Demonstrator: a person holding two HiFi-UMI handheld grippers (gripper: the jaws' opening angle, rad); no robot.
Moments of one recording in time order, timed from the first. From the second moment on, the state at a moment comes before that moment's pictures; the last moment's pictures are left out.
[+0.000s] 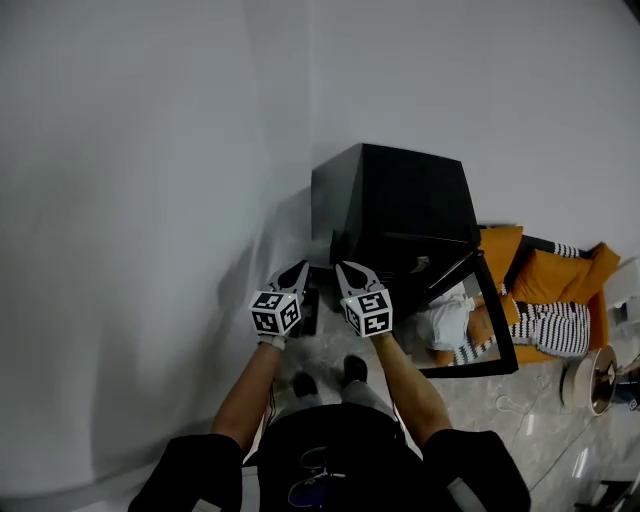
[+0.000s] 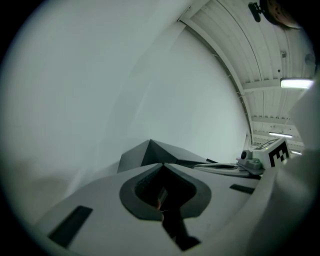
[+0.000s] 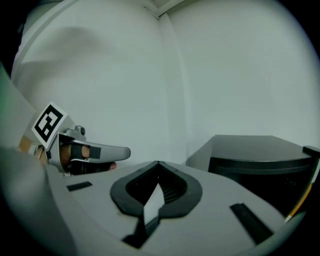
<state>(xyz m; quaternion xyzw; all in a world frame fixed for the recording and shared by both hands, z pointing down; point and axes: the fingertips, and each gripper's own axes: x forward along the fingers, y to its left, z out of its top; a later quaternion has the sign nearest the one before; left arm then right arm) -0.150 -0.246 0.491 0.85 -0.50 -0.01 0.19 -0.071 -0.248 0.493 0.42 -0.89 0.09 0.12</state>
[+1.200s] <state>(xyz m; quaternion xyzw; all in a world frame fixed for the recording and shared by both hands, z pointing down) 0.062 -0.284 0.452 0.94 -0.32 0.03 0.14 0.139 -0.253 0.453 0.59 -0.80 0.09 0.07</state>
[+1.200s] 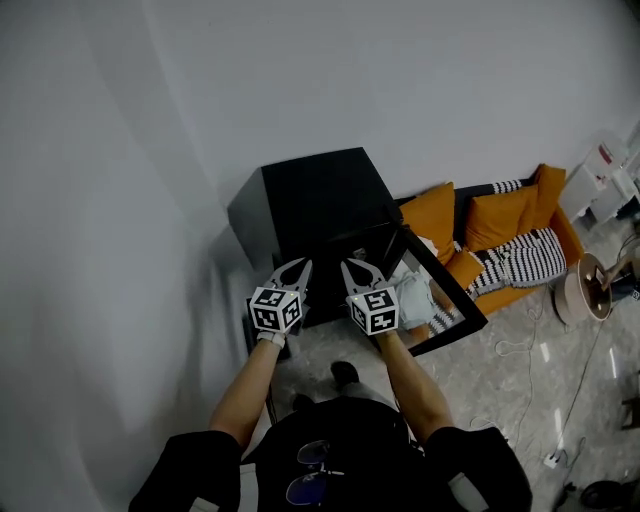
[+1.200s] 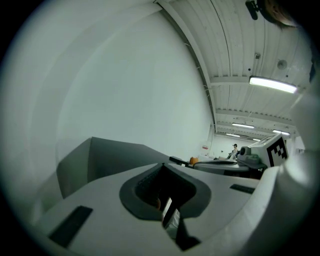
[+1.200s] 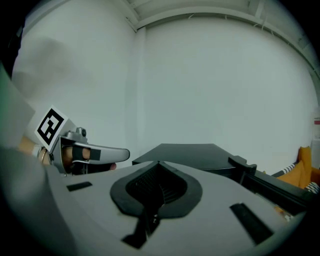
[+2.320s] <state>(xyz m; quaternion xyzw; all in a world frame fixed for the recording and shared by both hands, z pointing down) 0.148 -0.269 0.490 0.95 -0.25 0.08 0.14 0.241 -0.223 0.514 0.66 -0.74 0.14 0.07</state>
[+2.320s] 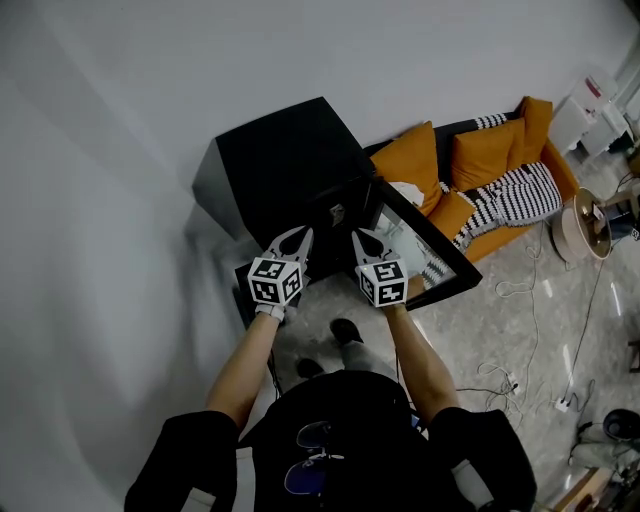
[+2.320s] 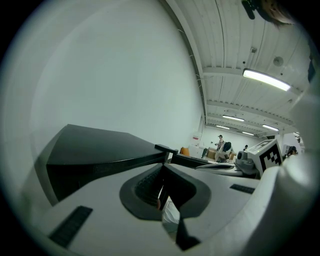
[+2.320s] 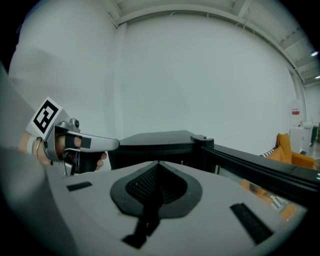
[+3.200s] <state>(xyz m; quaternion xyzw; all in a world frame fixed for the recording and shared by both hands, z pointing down) 0.119 -0.252 0.535 0.95 -0.25 0.11 0.12 0.242 -0.241 0.564 0.68 -0.72 0.13 0.05</state>
